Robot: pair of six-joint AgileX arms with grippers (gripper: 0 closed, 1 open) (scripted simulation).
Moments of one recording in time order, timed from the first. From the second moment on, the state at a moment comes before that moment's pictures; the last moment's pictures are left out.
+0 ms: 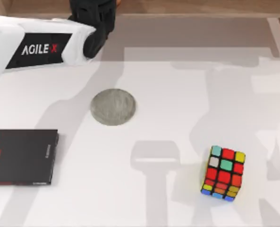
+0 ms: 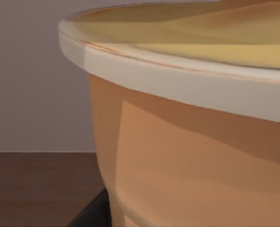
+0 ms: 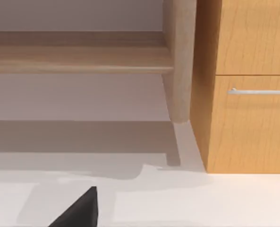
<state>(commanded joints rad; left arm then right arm) -0.45 2.20 1.54 0.67 -0.40 0.00 0.00 0.00 0.00 0.00 0.00 0.00</state>
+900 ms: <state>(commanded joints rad) -0.53 1.94 1.19 0.77 -0.48 0.01 0.00 0.00 0.00 0.00 0.00 0.00</state>
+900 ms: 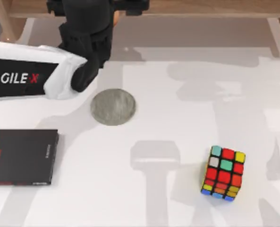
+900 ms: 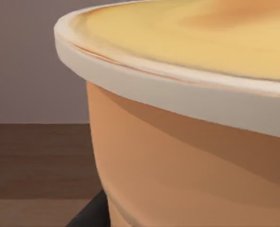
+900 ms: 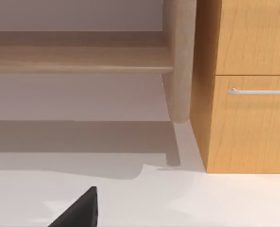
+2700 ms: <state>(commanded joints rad) -0.67 2.07 0.76 1.30 -0.61 0.00 0.00 0.00 0.00 0.00 0.00 0.00</state>
